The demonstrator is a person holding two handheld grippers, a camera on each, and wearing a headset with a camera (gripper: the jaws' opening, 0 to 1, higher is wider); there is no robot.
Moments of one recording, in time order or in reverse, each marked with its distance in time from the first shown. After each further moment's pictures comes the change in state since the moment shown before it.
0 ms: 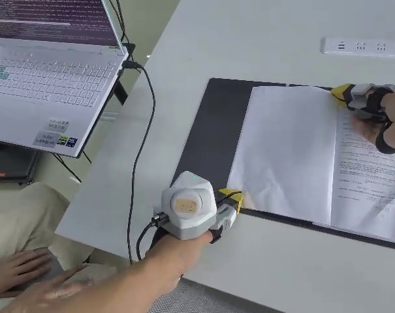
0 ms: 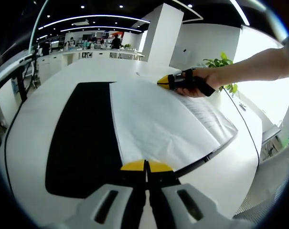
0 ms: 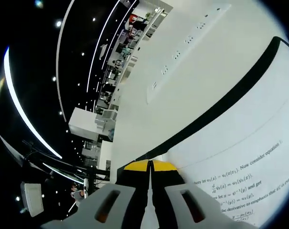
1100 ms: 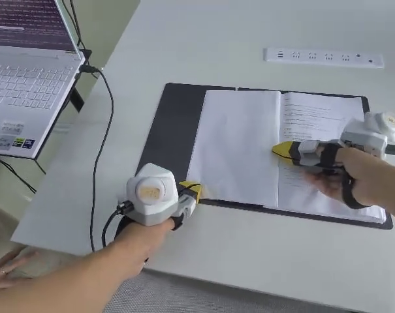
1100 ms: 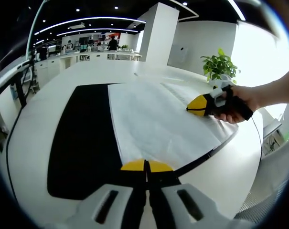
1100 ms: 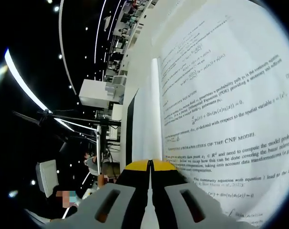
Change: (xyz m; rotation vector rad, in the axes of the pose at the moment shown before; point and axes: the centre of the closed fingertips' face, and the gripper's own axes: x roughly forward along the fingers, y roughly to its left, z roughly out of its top) left arm -0.001 -0.001 0.000 0.042 -0.003 0.001; right arm -0.115 -0.002 -0.149 0.012 0.333 0.107
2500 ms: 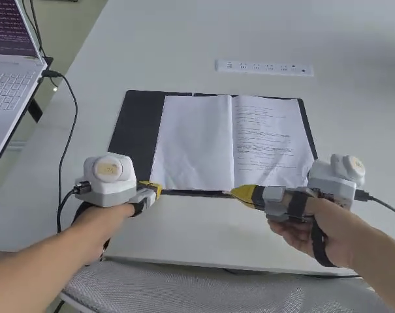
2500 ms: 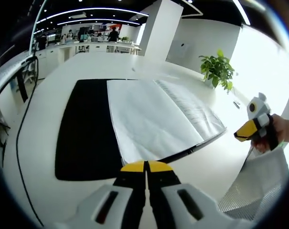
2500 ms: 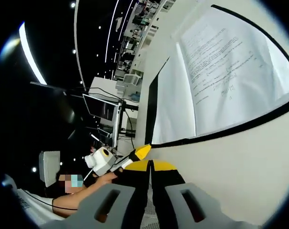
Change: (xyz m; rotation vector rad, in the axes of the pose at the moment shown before) left arm -0.044 -0.016 0.005 -0.061 0.072 -0.043; right arm -0.088 0.062 -0.128 -0.064 -0.045 0.059
